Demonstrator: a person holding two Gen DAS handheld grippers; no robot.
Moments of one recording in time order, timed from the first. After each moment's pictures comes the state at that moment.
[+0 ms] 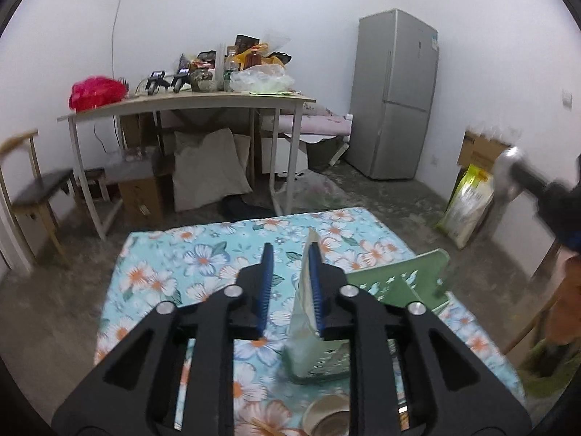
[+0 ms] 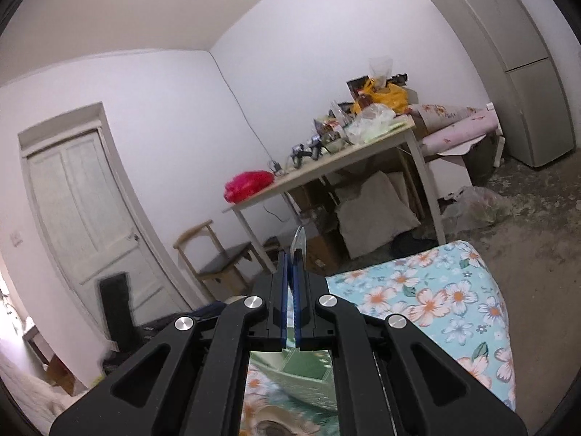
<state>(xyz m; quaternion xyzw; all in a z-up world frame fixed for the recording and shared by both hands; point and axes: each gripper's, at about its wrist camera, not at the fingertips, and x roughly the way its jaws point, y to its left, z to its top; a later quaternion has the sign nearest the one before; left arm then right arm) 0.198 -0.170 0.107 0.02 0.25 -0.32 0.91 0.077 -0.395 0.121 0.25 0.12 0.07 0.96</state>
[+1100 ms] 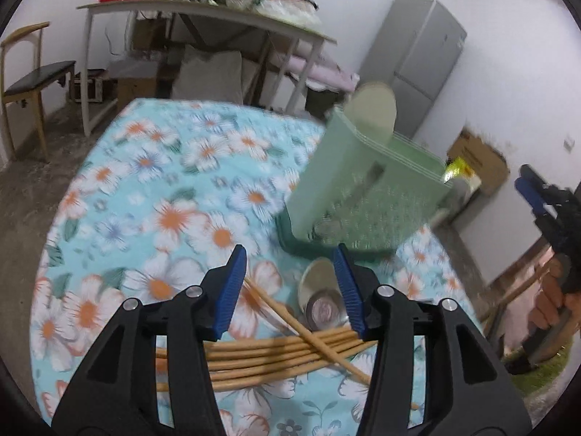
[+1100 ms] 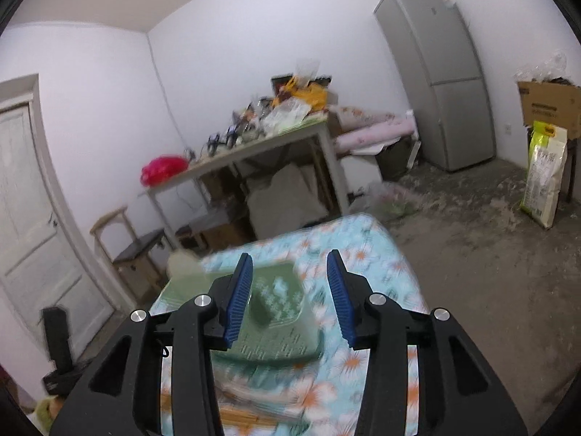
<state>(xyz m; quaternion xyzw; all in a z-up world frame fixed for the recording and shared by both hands) 0.159 -0.106 0.007 -0.05 0.39 -0.33 0.86 0.006 -0.361 0.085 0.21 0.18 -0.11 0.96</state>
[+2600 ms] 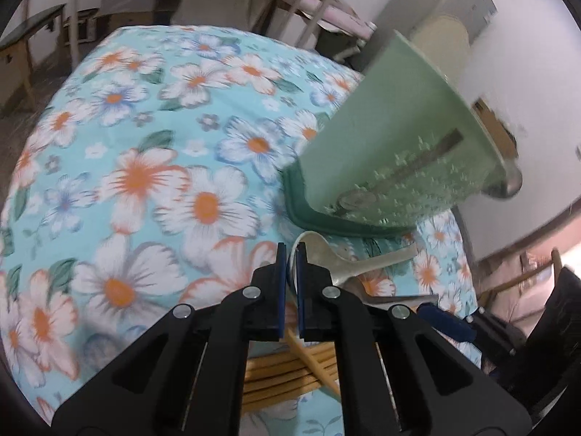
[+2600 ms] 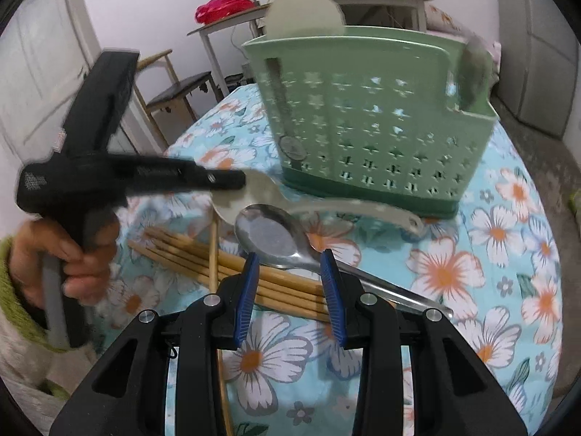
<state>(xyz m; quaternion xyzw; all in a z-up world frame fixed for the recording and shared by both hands) 0.208 -0.132 -0.028 -0.07 0.50 -0.32 0.80 0.069 -0.239 -0.021 0.10 0.42 0.03 0.90</state>
